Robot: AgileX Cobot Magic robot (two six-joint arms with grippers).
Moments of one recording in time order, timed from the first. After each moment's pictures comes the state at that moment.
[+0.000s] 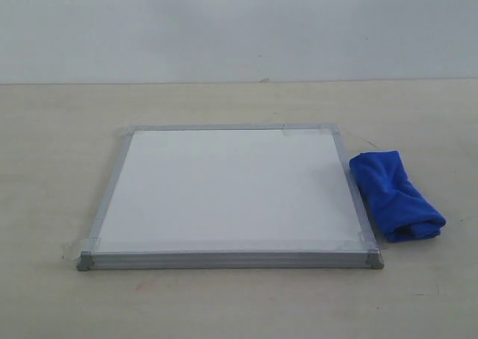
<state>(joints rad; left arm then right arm) 0.02 0.00 0.00 -0.18 0.29 0.04 0.01 0.01 0.00 -0.20 0.32 0.23</state>
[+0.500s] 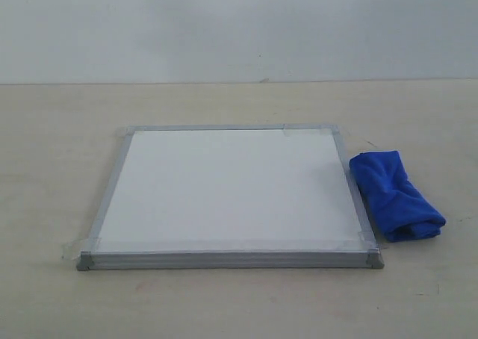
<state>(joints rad) 0.02 0.00 0.00 -0.18 0.29 0.04 0.04 0.01 0.00 -0.14 0.34 0.09</state>
